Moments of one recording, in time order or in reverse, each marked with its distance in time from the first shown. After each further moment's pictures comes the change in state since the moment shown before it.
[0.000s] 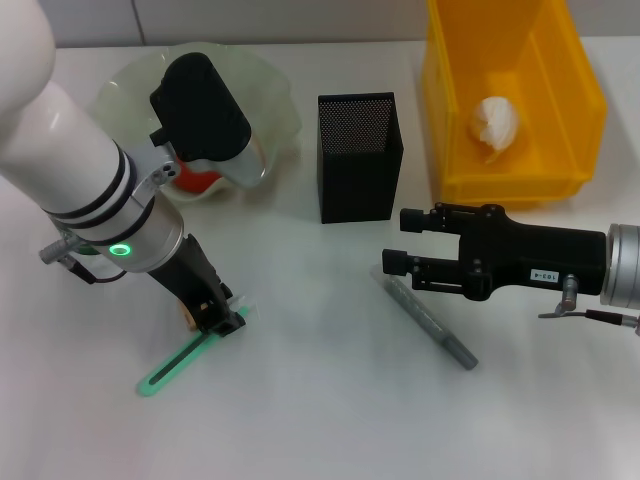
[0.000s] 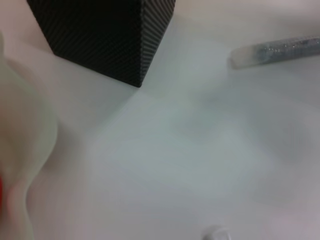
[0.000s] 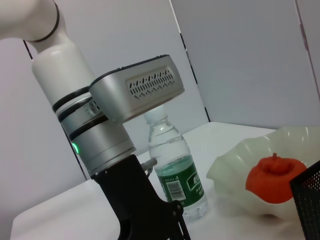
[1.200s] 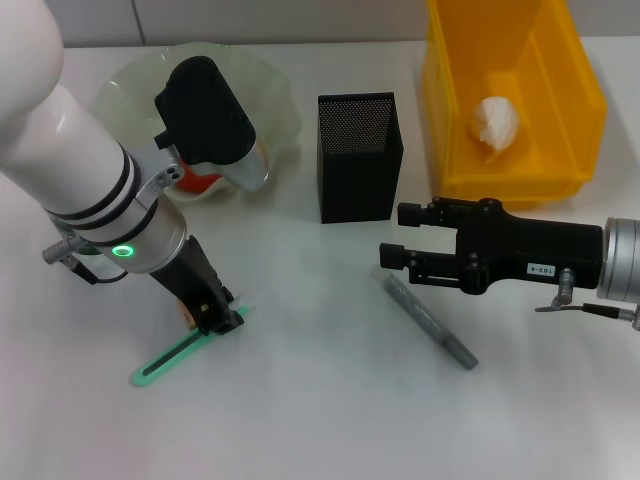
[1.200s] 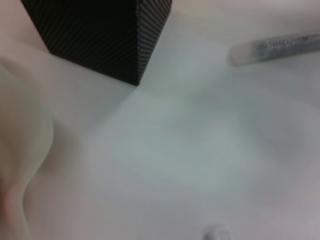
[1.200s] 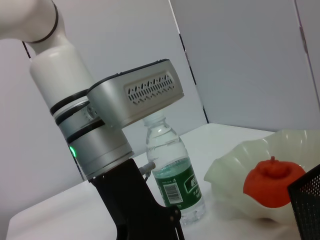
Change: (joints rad) left arm -0.007 0.000 0.016 -0.012 0.003 -0.009 0.000; right arm 0.011 0.001 0.000 0.000 0.002 0.010 -0.002
